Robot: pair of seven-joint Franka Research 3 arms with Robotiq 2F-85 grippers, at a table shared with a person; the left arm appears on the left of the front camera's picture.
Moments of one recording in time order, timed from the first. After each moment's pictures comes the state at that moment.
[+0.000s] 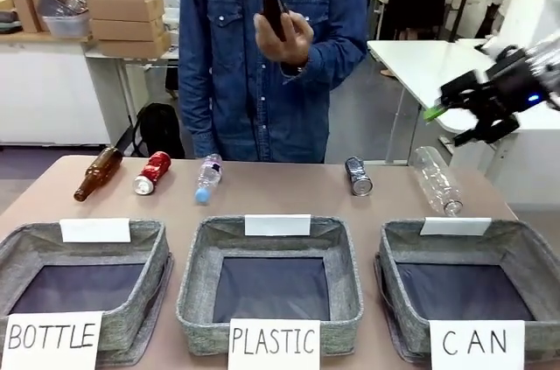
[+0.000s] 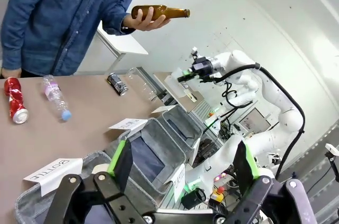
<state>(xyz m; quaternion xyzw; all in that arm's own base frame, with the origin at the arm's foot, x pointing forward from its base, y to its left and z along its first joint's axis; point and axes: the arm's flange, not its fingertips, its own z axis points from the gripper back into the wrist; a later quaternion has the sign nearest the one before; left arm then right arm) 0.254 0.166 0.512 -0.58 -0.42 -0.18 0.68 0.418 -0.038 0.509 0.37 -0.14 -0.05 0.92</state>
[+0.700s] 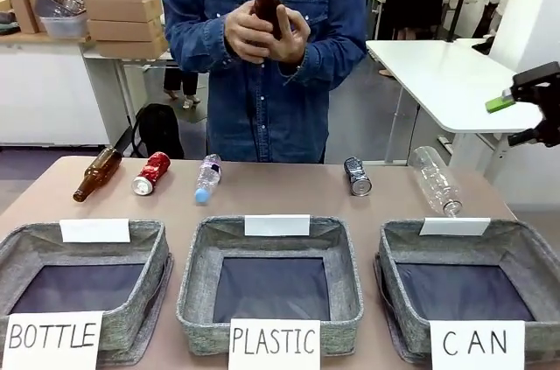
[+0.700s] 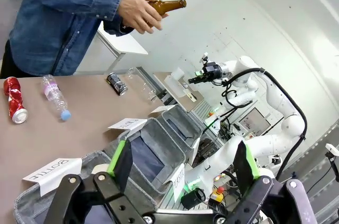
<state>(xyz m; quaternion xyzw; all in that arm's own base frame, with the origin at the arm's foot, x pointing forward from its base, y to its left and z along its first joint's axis) 0.254 0.166 0.513 -0.58 -0.42 -0.18 0.68 0.384 -0.079 0.518 0.39 -0.17 -0.06 0.90</state>
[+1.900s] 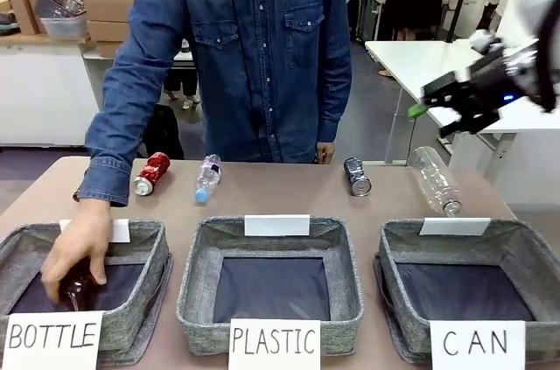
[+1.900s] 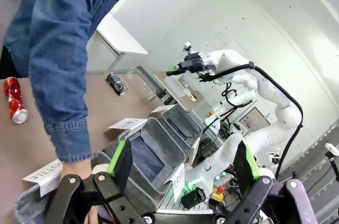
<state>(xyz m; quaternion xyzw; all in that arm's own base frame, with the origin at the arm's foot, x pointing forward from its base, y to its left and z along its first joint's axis) 0.255 0.166 0.513 -0.58 -0.42 -0.18 0.68 0.476 0.047 0.475 0.26 -0.21 -0.01 0.94</state>
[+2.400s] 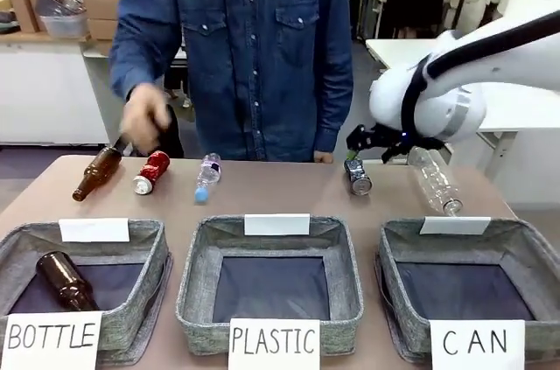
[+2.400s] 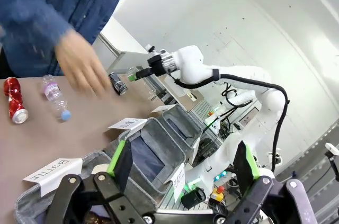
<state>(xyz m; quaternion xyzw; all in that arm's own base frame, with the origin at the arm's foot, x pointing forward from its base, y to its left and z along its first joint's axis) 0.255 0.166 0.513 -0.58 -0.42 -0.18 0.68 0.565 0.135 0.365 0.10 -0.19 0.04 0.98</state>
